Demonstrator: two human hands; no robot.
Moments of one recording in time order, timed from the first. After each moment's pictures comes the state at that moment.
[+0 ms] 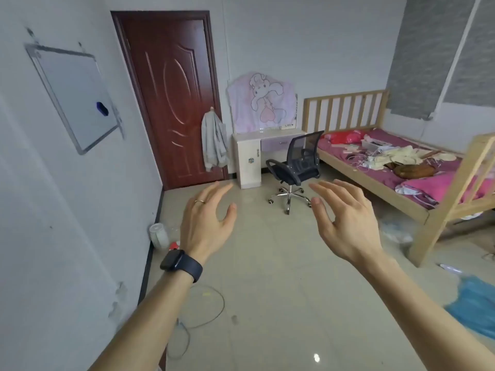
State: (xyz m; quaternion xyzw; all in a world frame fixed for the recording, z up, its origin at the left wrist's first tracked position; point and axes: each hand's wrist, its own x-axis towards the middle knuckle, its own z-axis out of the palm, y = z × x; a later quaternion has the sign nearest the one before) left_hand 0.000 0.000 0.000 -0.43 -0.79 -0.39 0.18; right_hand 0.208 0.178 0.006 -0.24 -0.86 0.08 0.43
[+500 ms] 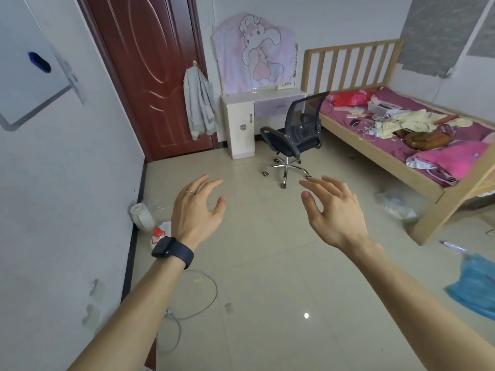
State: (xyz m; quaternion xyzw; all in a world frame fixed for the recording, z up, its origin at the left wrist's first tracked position) left_hand -0.166 0.142 -0.079 -0.39 -0.85 -0.34 0.09; right_hand 0.047 0.332 -0.082 -0.30 -0.89 0.13 0.31
